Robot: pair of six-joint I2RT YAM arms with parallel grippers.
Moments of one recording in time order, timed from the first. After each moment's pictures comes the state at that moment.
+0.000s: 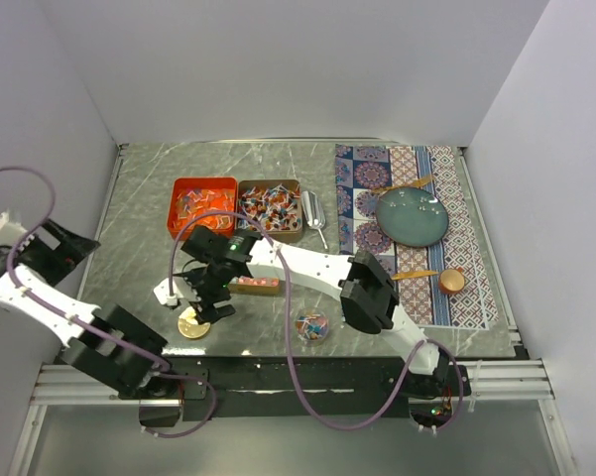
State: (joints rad) left arm 1.09 1.22 1.13 -0.93 0.87 0.16; right arm 1.16 2.26 2.07 -0.86 -0.56 -0.91
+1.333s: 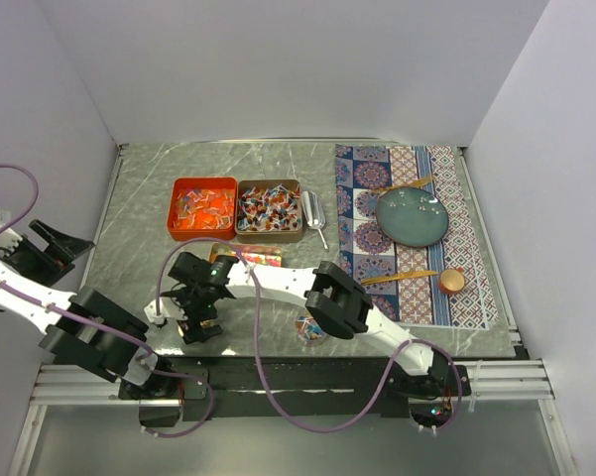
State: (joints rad) left arm 1.16 1.35 1.27 -1.16 1.00 0.34; right arm 1.22 2.48 2.14 -0.71 -0.52 -0.82
